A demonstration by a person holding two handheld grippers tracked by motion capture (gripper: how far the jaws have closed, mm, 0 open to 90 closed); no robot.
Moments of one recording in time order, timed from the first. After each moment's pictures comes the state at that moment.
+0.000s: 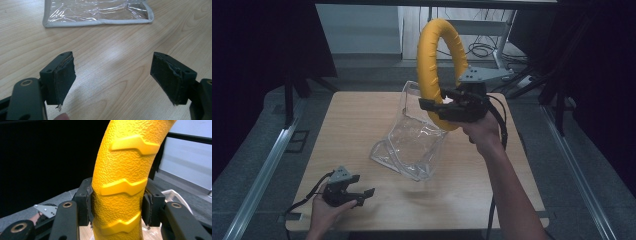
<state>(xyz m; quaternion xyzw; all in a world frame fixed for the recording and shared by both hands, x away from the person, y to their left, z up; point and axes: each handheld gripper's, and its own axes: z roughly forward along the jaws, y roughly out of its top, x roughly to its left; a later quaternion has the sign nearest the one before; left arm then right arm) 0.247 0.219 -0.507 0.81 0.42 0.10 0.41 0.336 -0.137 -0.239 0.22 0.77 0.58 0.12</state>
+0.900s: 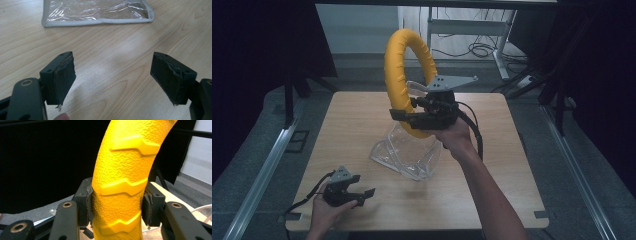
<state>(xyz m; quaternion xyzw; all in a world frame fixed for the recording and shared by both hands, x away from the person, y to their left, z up) 0.248 0.218 -0.508 0.81 0.42 0.10 0.41 0.333 -0.084 -0.258 0.18 0.78 0.60 0.07</state>
